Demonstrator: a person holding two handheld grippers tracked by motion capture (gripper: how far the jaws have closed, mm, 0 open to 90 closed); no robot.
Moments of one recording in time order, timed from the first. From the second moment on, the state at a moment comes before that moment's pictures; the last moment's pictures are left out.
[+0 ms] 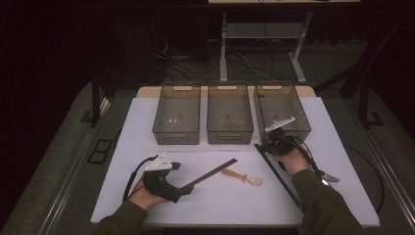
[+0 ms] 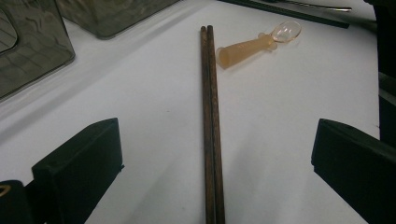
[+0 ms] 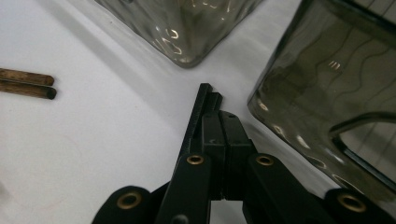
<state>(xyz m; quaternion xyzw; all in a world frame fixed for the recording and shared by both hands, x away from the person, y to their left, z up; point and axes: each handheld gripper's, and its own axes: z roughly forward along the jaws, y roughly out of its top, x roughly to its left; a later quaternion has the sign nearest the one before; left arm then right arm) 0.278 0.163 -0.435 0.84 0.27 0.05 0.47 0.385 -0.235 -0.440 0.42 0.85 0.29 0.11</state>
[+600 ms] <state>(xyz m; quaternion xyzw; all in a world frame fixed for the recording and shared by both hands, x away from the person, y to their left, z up) 0.278 0.163 -0.435 0.84 0.27 0.05 0.47 0.380 -0.220 -0.440 0.39 0.87 0.29 0.10</state>
